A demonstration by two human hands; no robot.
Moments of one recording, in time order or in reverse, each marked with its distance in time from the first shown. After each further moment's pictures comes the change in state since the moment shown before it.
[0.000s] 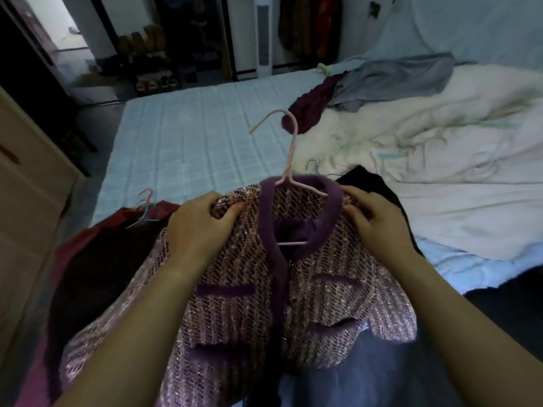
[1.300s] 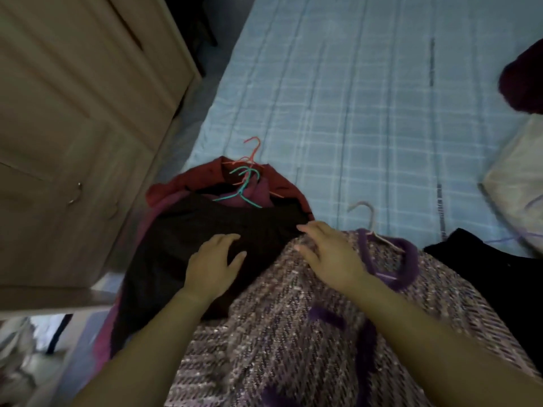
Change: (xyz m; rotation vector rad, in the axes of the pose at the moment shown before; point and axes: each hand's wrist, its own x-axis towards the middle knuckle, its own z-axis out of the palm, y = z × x) left_hand 0.097 -0.346 0.081 0.246 -0.350 -0.527; right_hand 0.166 -0.094 0.430 0.138 -0.871 -0.290
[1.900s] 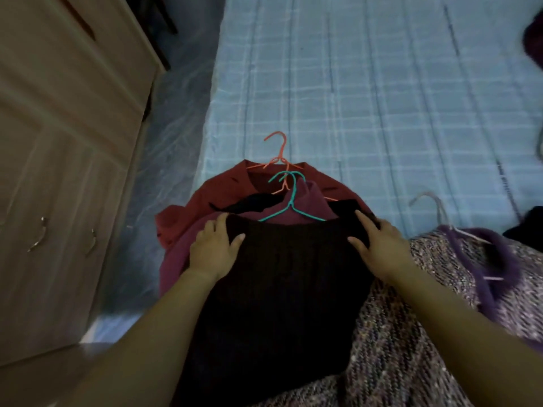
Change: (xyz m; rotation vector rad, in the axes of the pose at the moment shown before) left_hand 0.158 -0.174 0.001 0.058 -0.153 -0.001; right_hand 0.096 -0.002 0.099 -0.319 0.067 0.592
